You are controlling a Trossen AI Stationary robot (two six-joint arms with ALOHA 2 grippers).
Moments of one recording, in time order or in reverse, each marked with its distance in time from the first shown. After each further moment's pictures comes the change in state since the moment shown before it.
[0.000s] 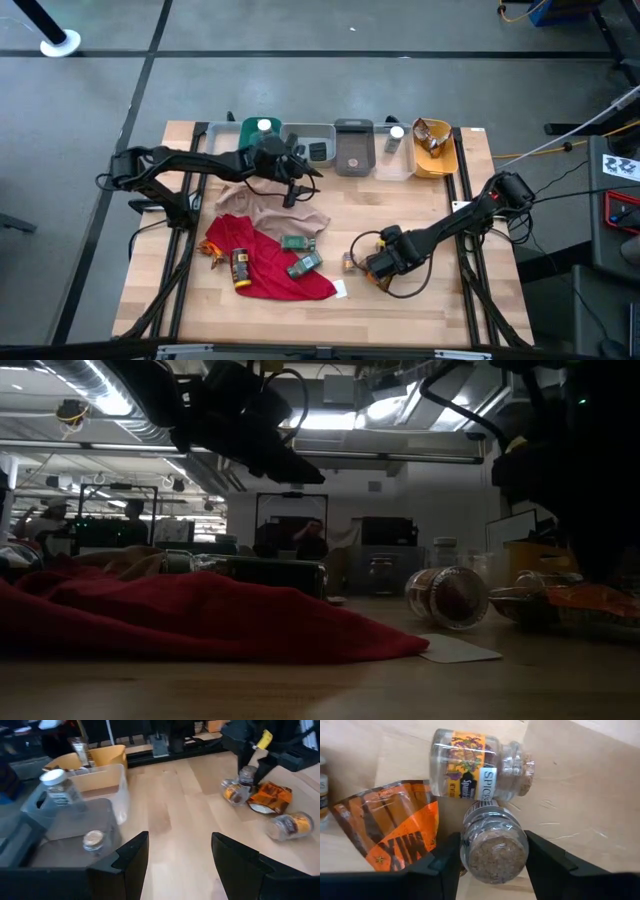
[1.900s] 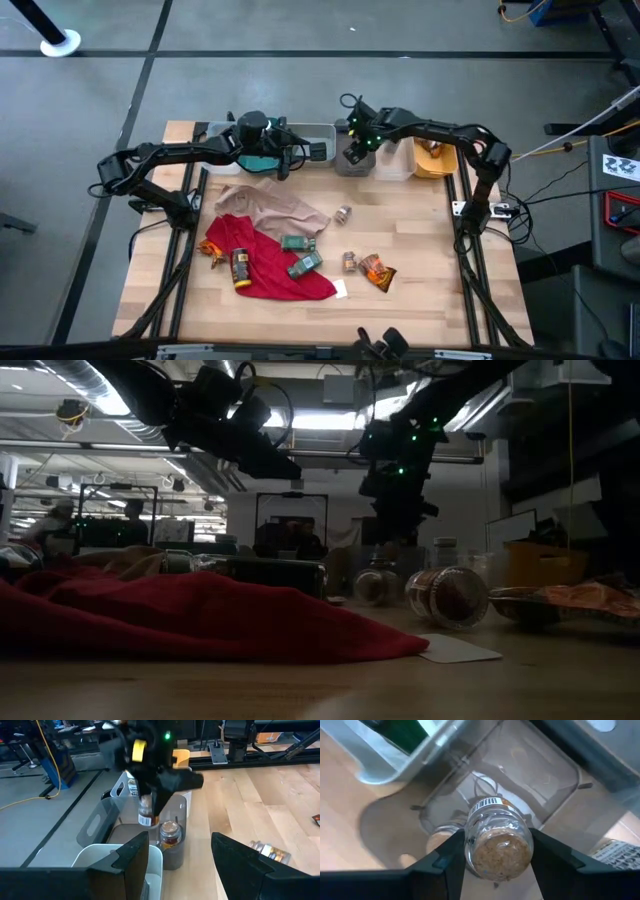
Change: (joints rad) left arm 0.220 -0.090 0.001 -0.036 0.000 -0.018; right arm -1.044 0.121 0.329 0.220 0.028 -1.501
